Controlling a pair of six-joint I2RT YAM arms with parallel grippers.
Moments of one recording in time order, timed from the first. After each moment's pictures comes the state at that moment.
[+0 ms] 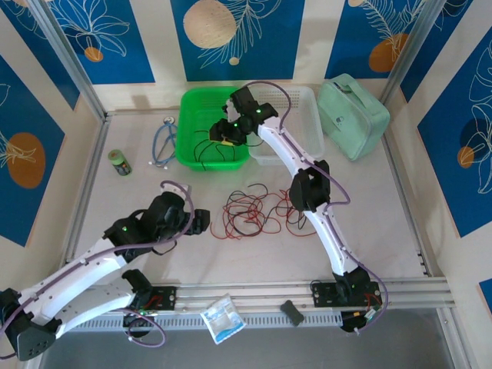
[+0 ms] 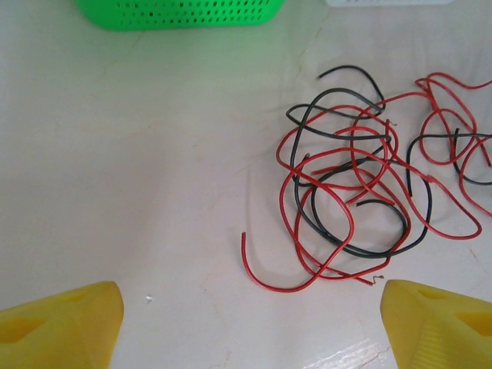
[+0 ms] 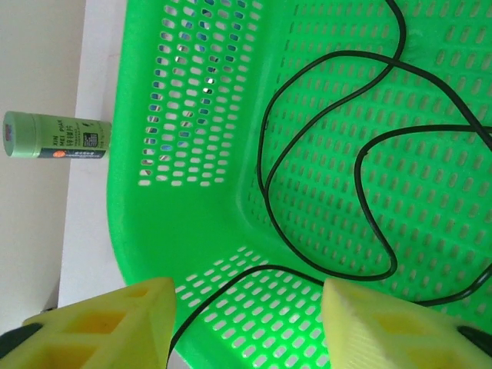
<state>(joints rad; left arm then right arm) -0.79 0.82 0.72 -0.69 -0.20 -0.56 0.54 2.59 2.67 -1.01 -0.49 0.52</state>
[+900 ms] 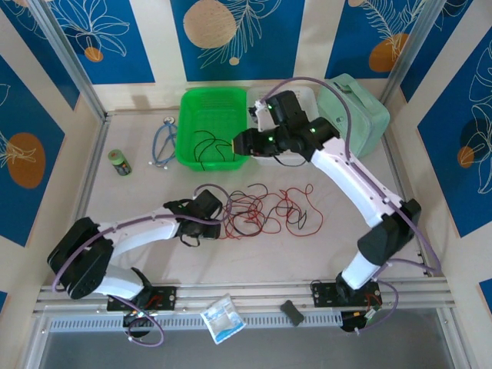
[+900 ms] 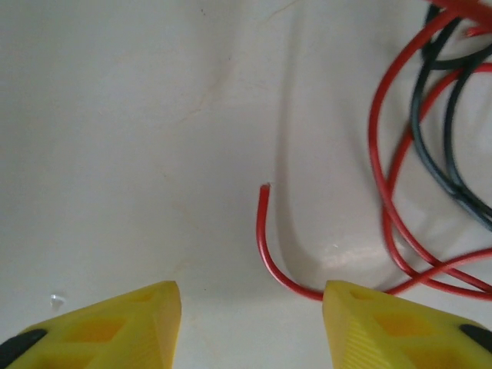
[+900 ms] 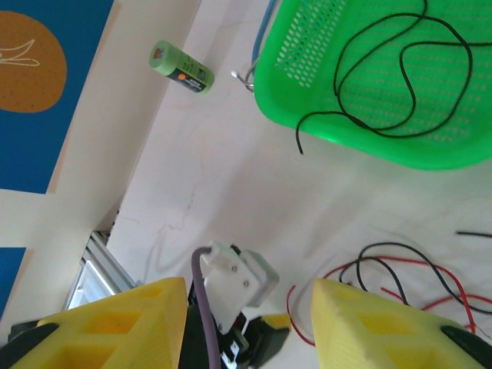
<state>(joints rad) -0.79 1.41 0.73 -0.56 -0.10 -0.65 0.60 1.60 1.71 -0.85 -0.40 0.49</state>
